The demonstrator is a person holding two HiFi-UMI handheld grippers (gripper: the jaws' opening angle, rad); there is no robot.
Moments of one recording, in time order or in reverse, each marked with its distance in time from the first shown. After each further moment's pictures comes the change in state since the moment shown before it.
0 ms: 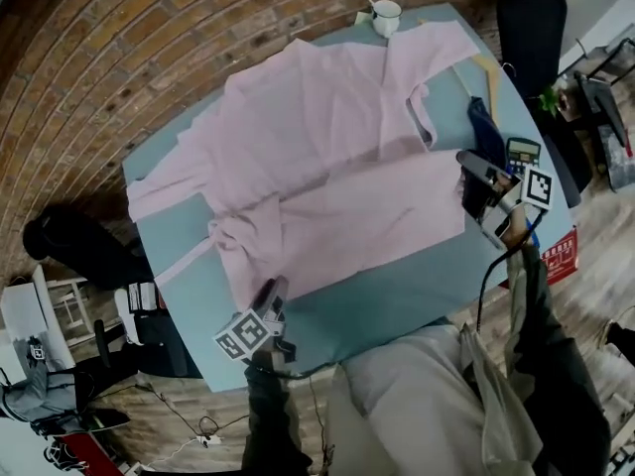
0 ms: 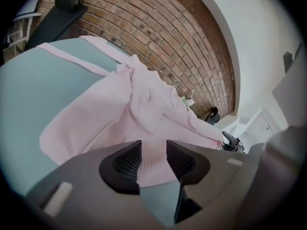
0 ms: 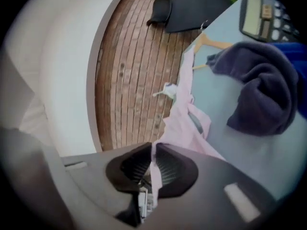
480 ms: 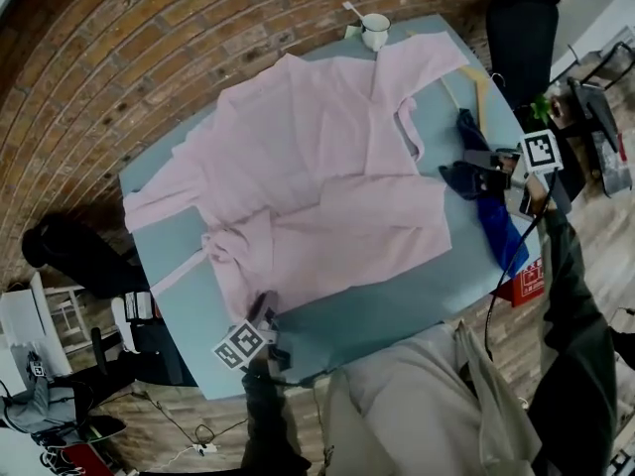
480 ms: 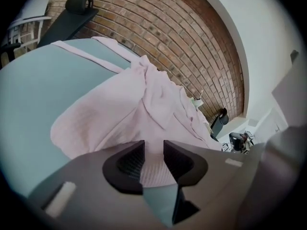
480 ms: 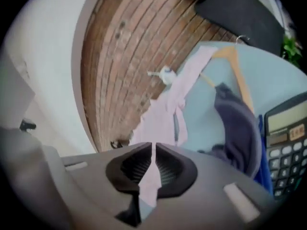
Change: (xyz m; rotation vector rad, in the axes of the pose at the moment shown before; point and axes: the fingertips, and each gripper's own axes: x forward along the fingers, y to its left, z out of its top) left arm 0.003 0.022 -0.014 -0.049 -0.017 0.081; right arm -0.012 -0.005 0.041 -0.224 0.460 -0.214
